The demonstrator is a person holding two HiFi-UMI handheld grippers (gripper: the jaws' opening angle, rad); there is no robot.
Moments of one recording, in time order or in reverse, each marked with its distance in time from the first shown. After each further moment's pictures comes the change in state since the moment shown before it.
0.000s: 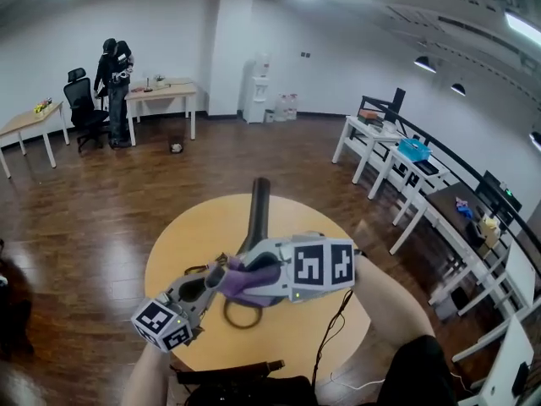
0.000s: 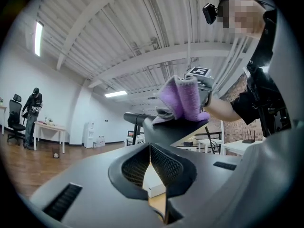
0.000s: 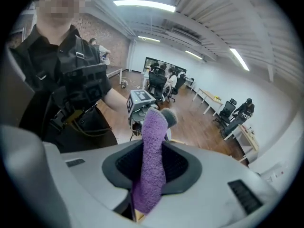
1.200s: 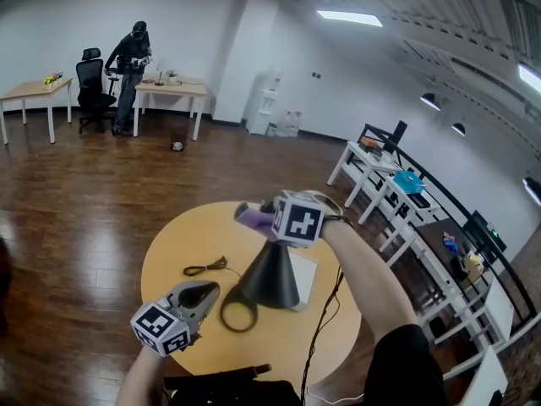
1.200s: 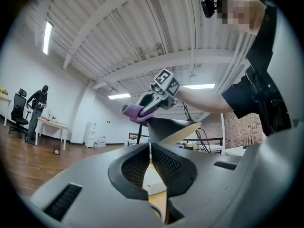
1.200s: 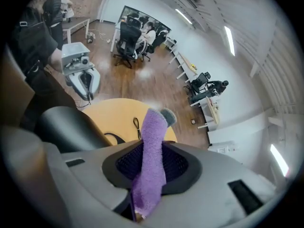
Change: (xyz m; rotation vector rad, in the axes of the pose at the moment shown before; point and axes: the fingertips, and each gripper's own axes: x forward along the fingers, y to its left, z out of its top) left arm -0.041 0.013 -0.006 -0.048 -0.058 0.024; right arm 0.011 -0.160 -0.057 0.011 0.569 -0.335
